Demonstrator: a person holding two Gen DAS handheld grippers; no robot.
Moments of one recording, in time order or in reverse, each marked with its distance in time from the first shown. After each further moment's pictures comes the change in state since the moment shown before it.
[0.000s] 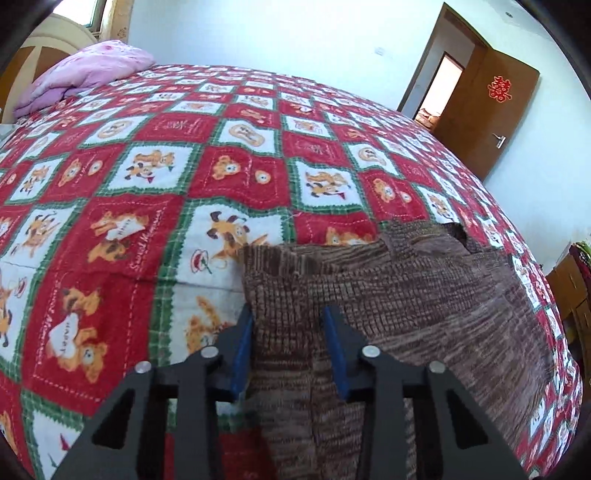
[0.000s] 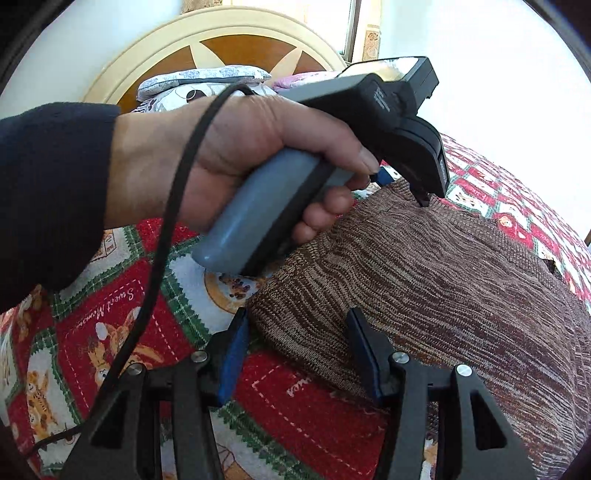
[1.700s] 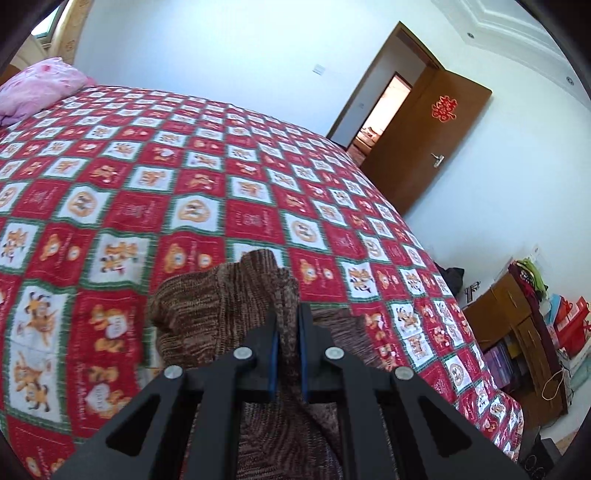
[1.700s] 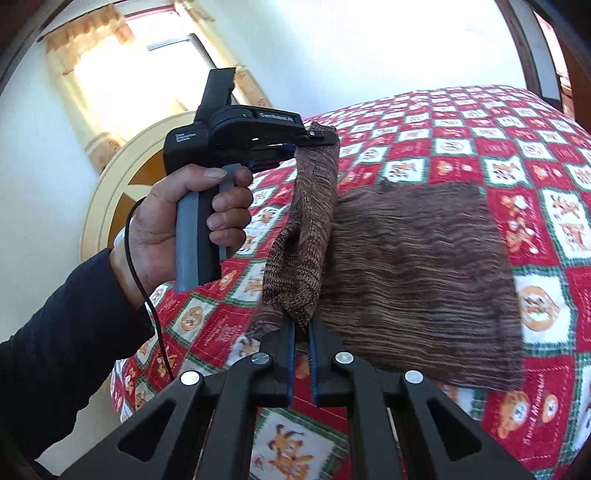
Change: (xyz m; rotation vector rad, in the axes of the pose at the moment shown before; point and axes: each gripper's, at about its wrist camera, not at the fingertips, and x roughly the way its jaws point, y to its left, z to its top) left arm -0.020 -0.190 0.064 -0.009 -0.063 -0.244; right arm -0.180 -0.206 -0.088 0.632 -0.123 0.138
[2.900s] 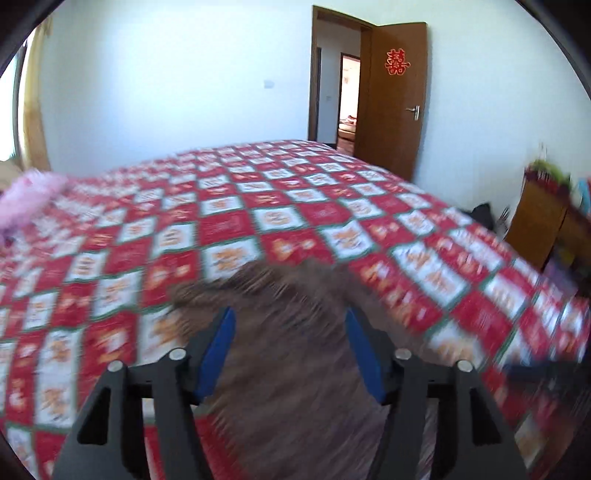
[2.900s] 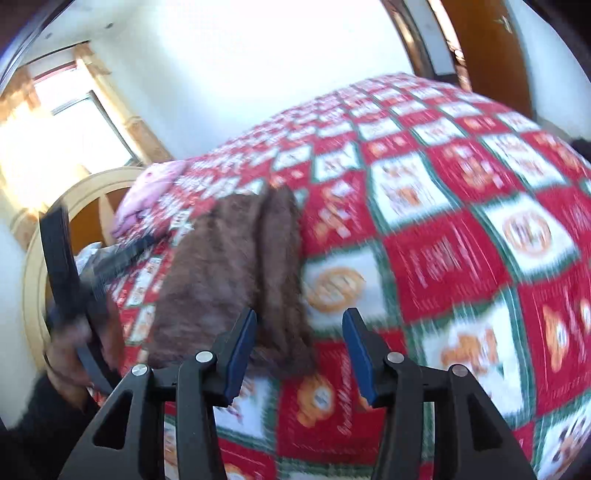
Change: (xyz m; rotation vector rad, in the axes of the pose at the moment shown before) left arm -0.006 -0.099 -0.097 0.400 -0.107 0.219; right arm -0.069 -0.113 -0.011 0.235 -0.110 -0.290
